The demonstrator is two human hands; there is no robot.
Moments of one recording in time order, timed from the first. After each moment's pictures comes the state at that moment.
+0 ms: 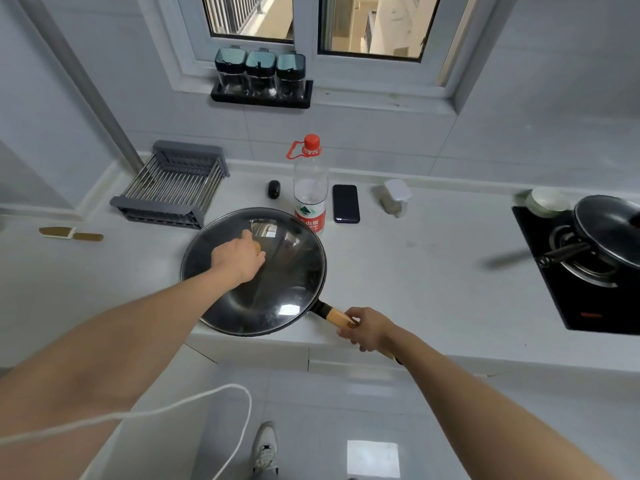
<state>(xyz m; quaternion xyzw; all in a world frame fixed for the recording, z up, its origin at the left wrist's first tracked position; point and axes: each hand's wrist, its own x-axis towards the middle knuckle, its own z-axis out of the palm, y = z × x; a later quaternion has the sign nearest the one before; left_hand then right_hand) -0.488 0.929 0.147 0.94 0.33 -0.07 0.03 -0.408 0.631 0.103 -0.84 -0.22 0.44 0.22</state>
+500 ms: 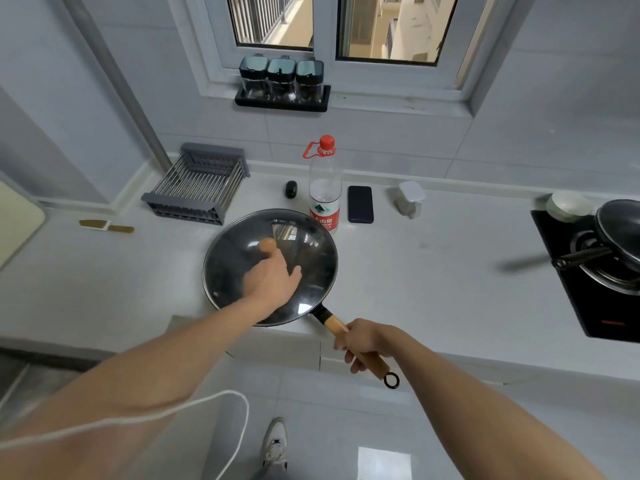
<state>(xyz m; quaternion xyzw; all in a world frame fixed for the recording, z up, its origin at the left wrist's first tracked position) -0.527 0.847 0.160 0.92 0.38 0.00 0.13 -0.440 0.644 0.116 -0.77 -0.15 0.59 0.20</state>
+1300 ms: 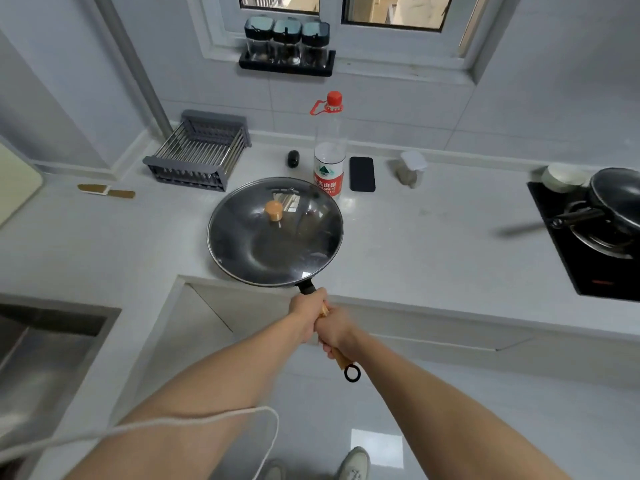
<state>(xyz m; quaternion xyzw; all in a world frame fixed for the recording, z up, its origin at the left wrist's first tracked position) -0.582 0.734 0.066 0.47 0.53 0.00 0.71 -0.563 0.652 0.091 -0.80 -0.07 0.48 0.34</state>
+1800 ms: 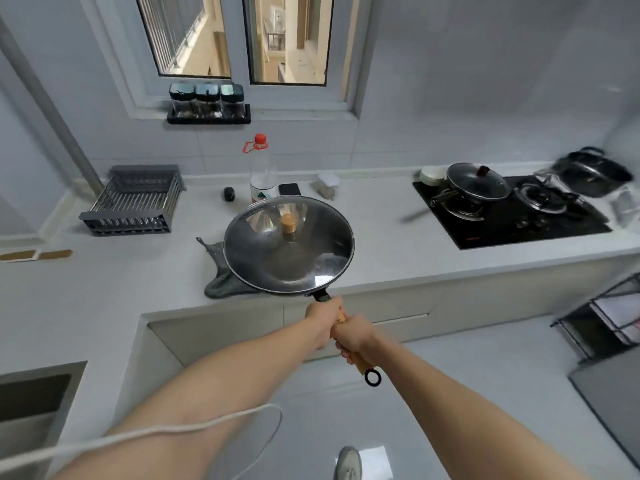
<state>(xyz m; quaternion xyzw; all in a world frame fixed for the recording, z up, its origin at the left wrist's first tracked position) -0.629 0.633 0.147 0.54 0.41 -0.13 0.72 -0.643 0.546 0.182 -0.84 0.03 0.37 0.40</state>
